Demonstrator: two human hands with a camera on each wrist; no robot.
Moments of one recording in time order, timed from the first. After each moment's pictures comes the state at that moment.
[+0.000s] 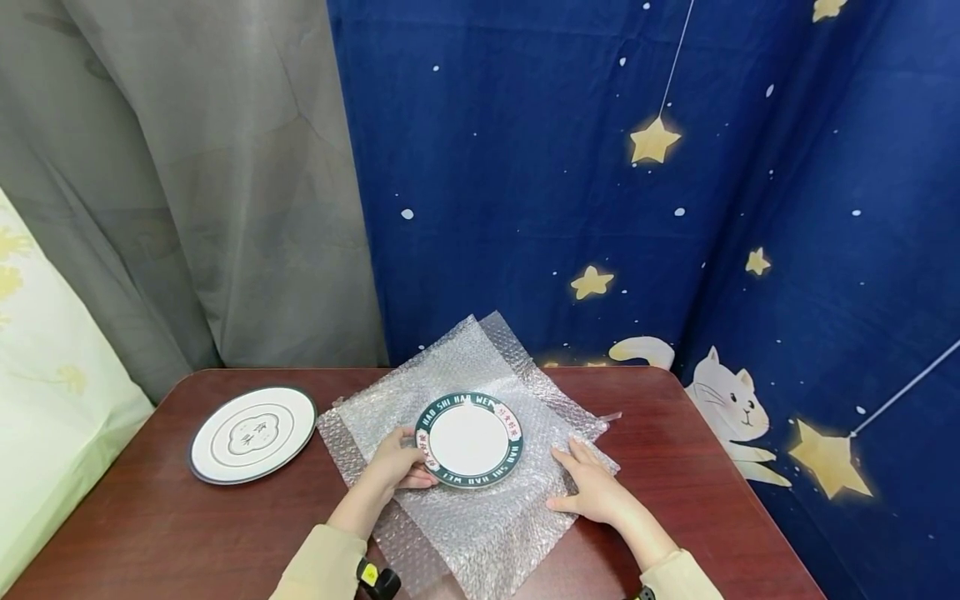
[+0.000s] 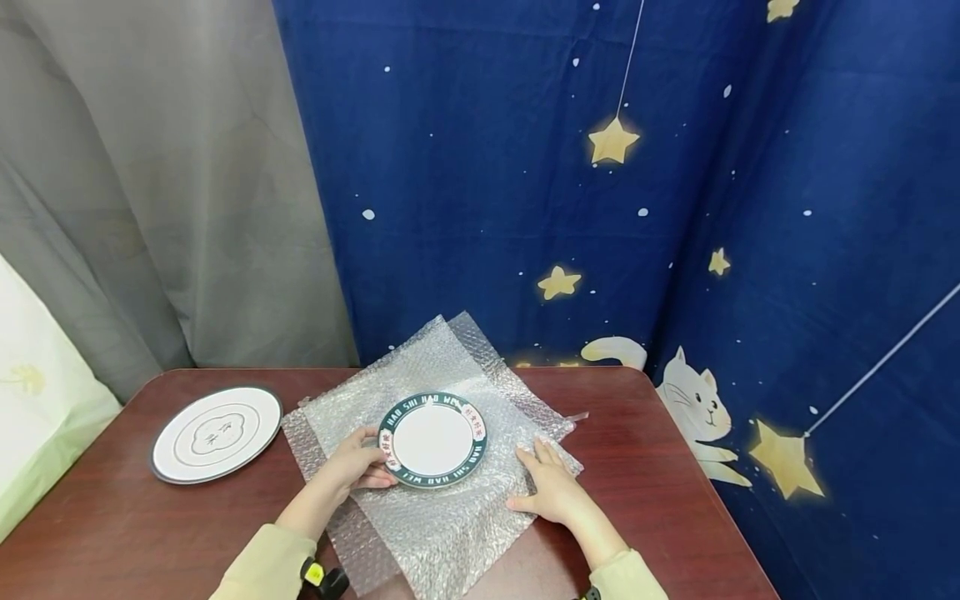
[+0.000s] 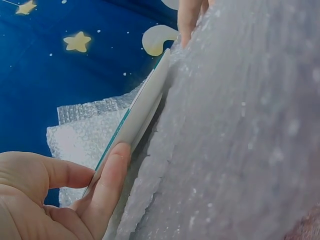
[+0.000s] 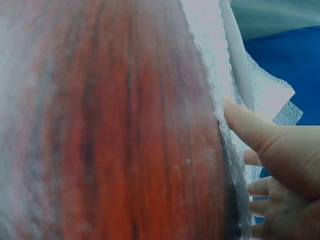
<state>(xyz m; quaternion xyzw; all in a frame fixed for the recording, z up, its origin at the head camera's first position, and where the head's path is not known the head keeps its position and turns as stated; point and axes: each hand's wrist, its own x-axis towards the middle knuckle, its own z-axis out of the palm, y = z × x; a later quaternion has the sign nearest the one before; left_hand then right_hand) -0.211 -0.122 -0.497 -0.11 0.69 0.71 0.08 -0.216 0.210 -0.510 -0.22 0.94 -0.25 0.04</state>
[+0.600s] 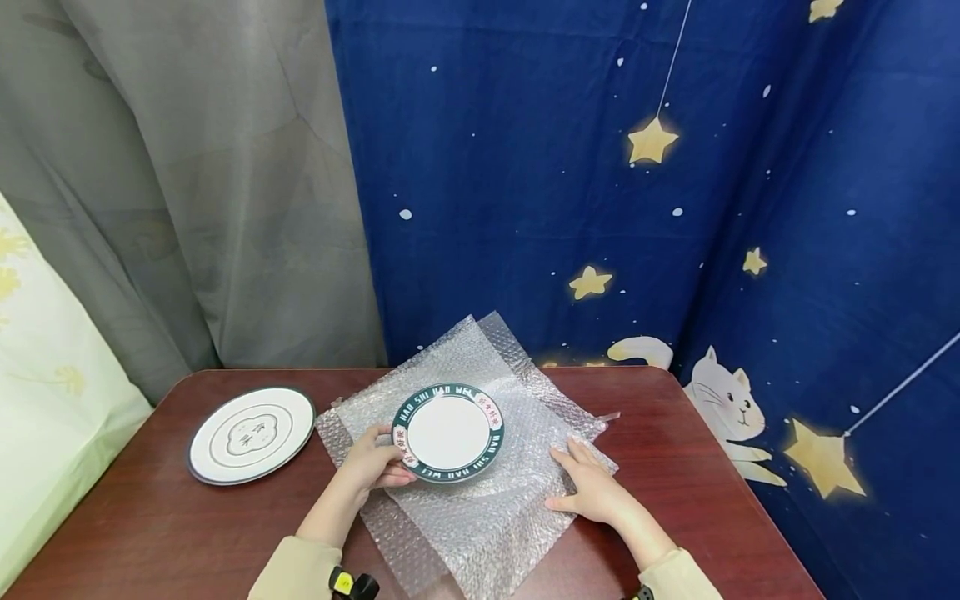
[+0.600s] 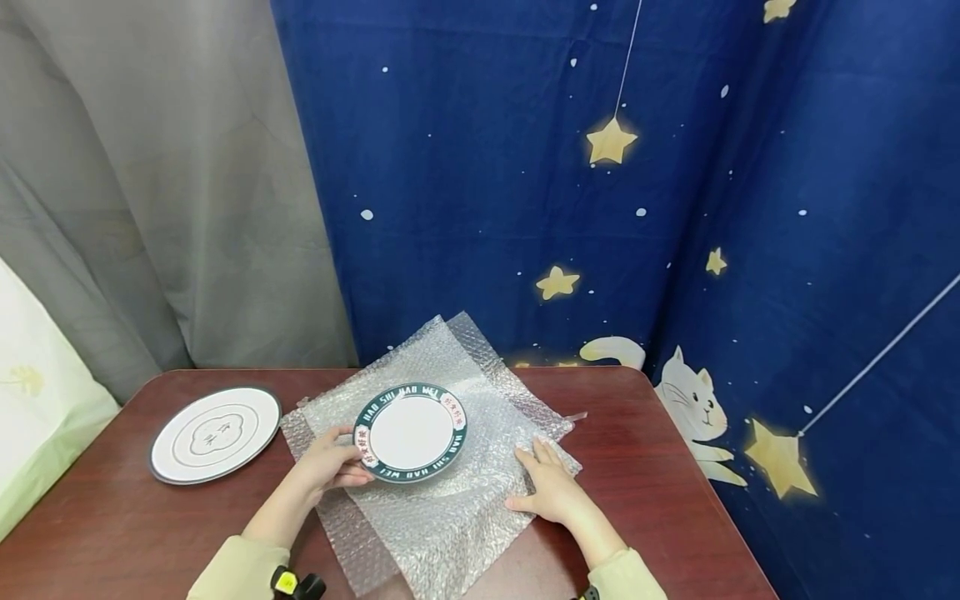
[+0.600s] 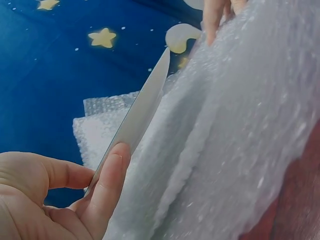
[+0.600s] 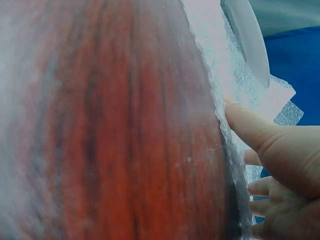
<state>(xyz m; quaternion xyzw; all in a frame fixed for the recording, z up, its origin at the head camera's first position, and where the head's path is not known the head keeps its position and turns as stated) -0.198 -0.151 -0.480 -0.12 0.68 0.72 0.07 -0.215 0.211 -0.509 -0.22 0.94 -0.25 0.05</state>
